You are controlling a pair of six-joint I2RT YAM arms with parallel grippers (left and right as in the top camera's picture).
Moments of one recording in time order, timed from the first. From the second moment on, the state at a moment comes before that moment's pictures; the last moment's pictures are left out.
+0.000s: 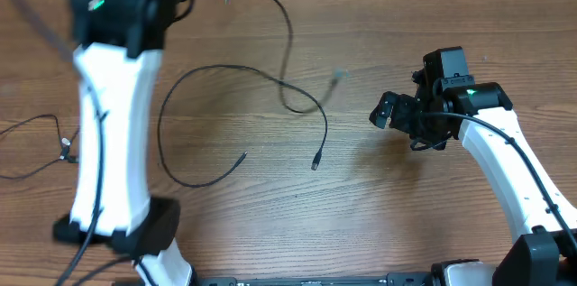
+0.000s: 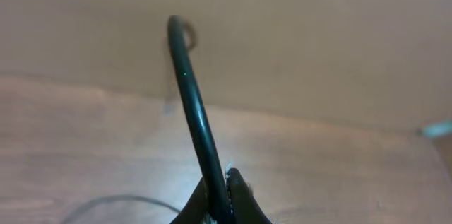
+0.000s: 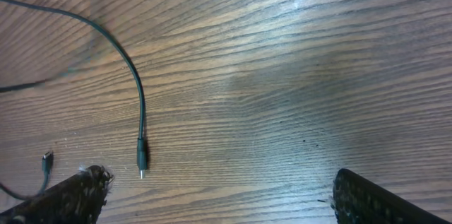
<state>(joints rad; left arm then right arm) -0.21 1.86 2.52 -1.16 -0.01 -0.39 0.12 1.51 1.14 -0.93 -0.23 0.44</state>
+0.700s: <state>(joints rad) 0.40 1.76 2.52 -1.24 -0.27 -0.39 0.12 1.51 1.14 -0.93 -0.23 0.44</state>
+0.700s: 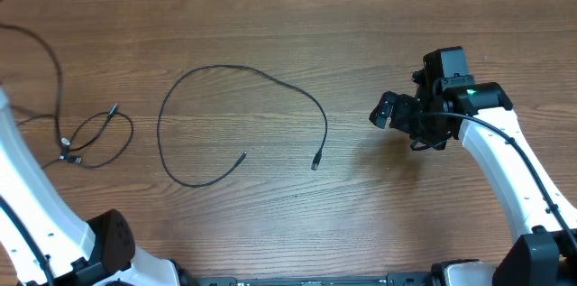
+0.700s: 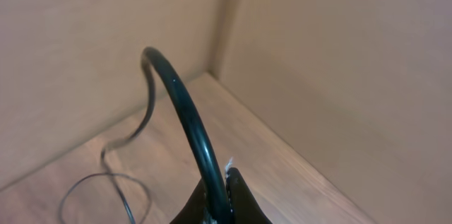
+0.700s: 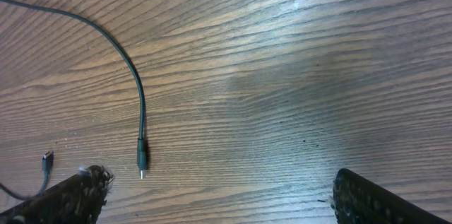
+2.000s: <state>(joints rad) 0.45 2.03 2.46 -1.53 -0.24 -0.44 0.12 1.51 1.14 -0.93 -0.23 0.44</state>
